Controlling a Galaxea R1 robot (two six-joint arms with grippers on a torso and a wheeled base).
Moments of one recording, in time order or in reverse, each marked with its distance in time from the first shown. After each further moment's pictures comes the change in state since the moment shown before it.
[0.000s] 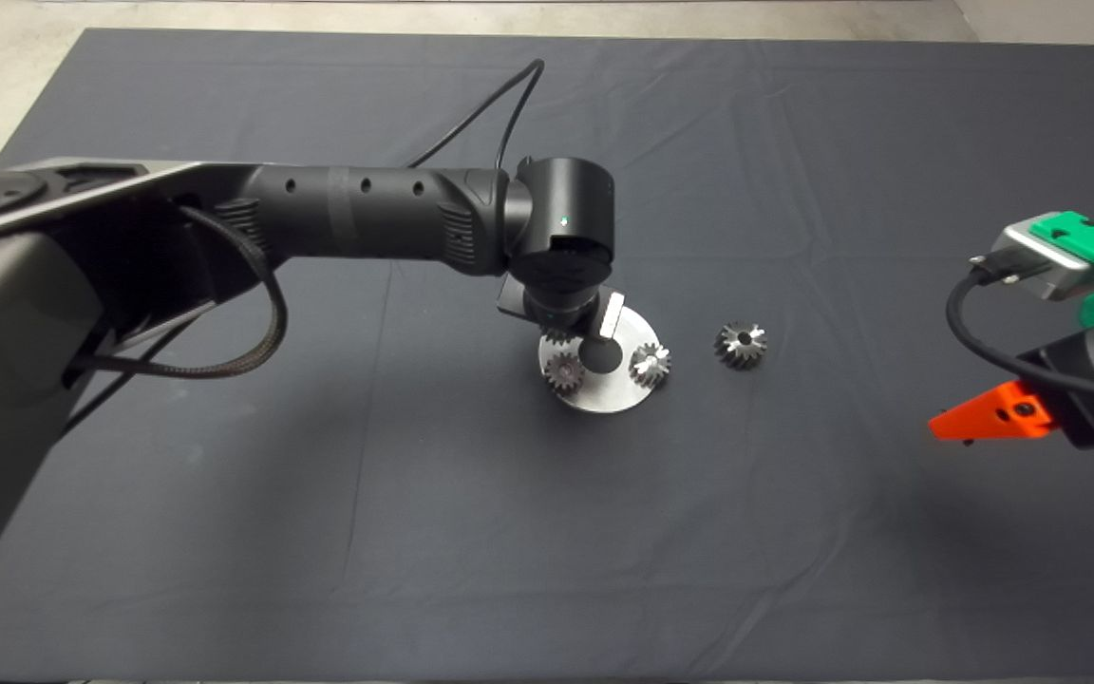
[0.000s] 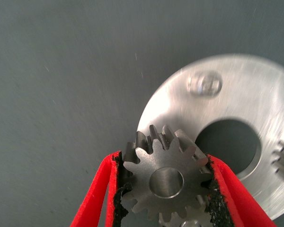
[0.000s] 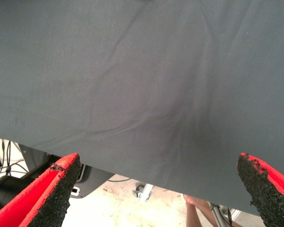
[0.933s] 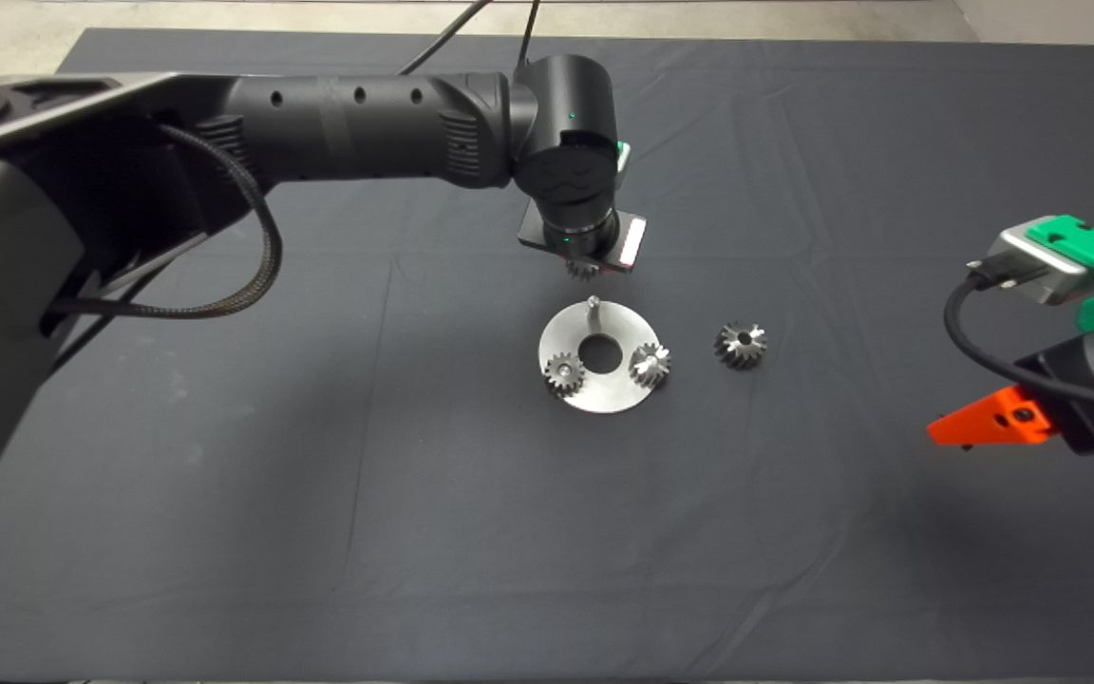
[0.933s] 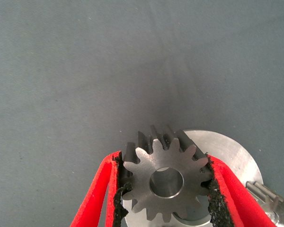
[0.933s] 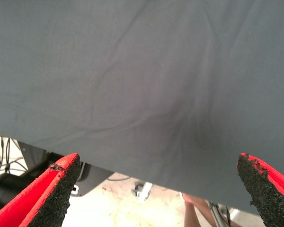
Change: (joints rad) left arm -0.084 0.021 -0.143 -0.080 -0.193 0.108; right arm 0.000 0.006 0.006 0.003 0.000 0.000
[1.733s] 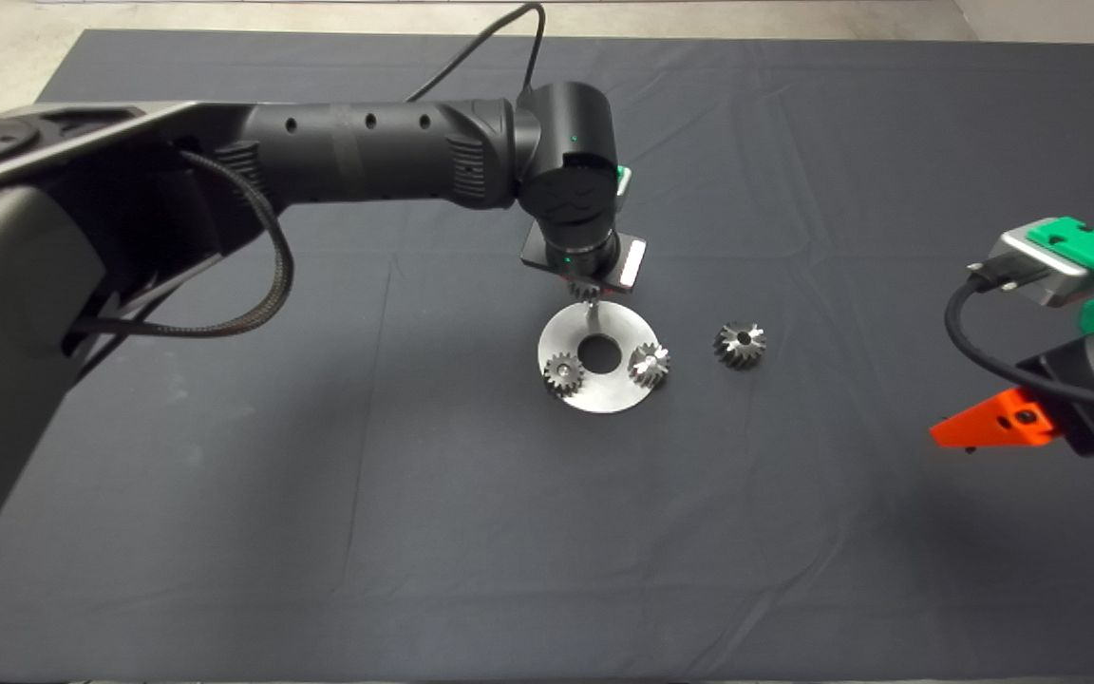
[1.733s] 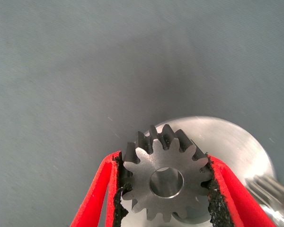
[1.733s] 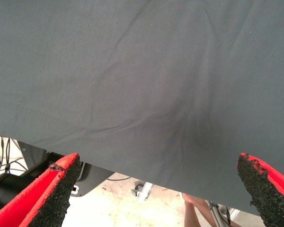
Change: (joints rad) left arm 0.046 0.008 -0.039 -0.011 -0.008 0.029; right arm 0.000 0.000 0.000 0.001 0.000 0.000
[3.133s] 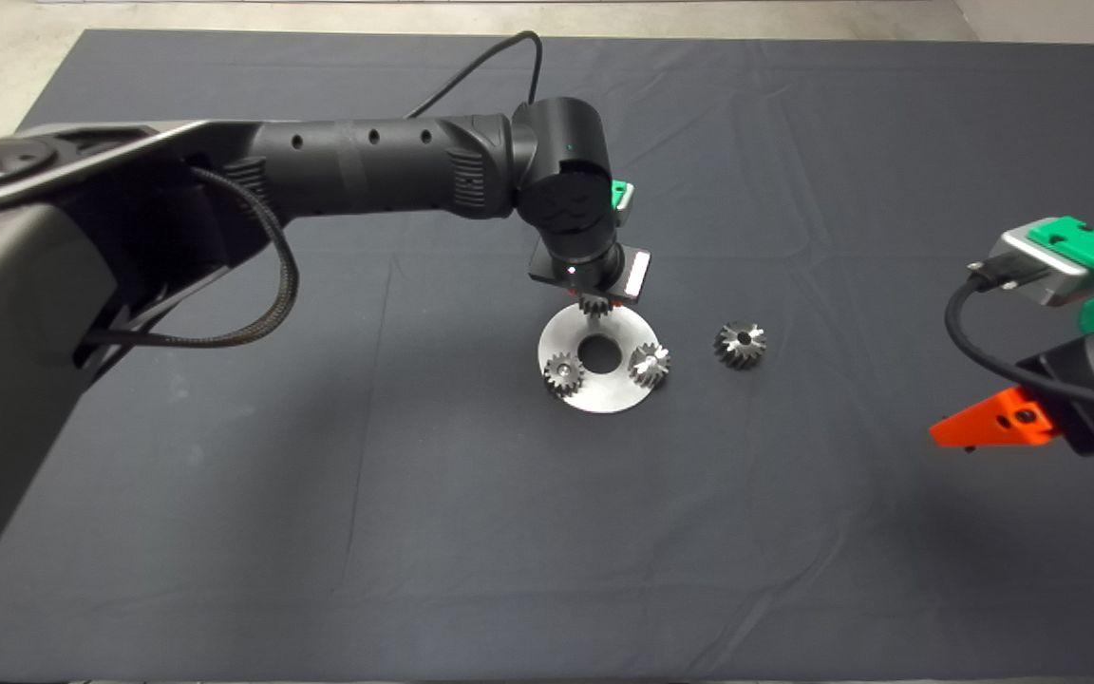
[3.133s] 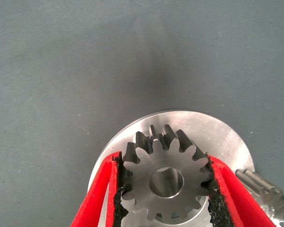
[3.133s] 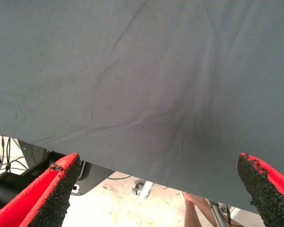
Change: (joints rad) left arm 0.016 0.003 -0.013 -0.053 -0.073 0.021; right arm 0.000 0.000 0.000 0.000 0.000 0.003
